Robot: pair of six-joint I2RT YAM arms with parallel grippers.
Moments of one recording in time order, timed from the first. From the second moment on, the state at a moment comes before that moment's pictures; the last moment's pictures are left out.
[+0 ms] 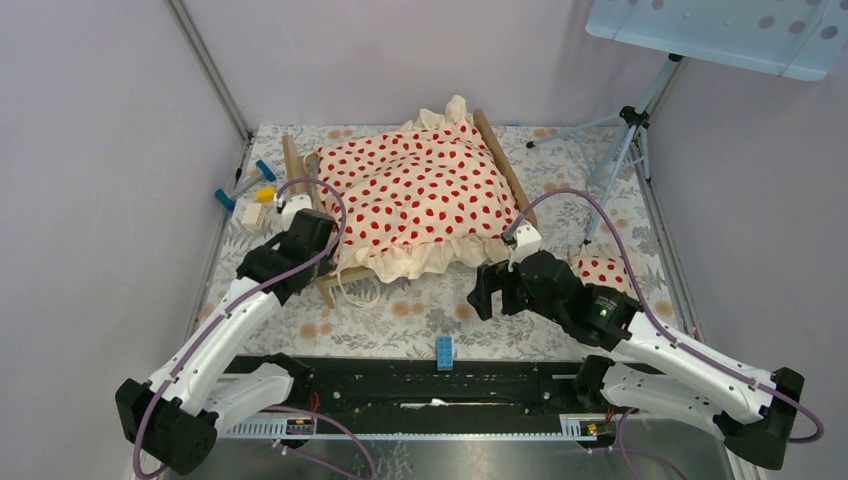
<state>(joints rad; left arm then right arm) -0.46 0.98 0.92 -0.88 -0.51 -0.57 0.96 0.82 0.76 -0.56 0.19 0.51</state>
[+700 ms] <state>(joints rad) -0.44 1.12 1.12 -0.96 -0.40 -0.54 1.06 0.90 0.37 0.20 0.06 0.44</state>
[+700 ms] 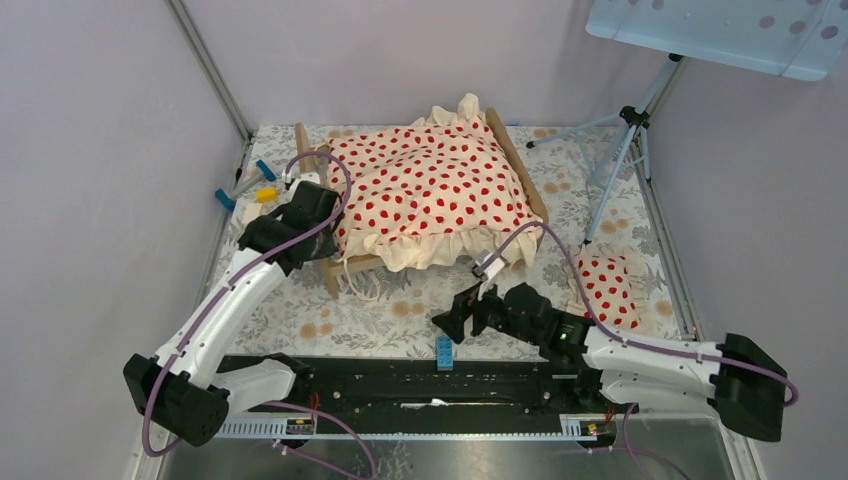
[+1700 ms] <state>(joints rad) -0.42 1.26 1.32 -1.05 -0.36 -0.48 1.24 2.12 0.87 1.23 0.23 0.06</state>
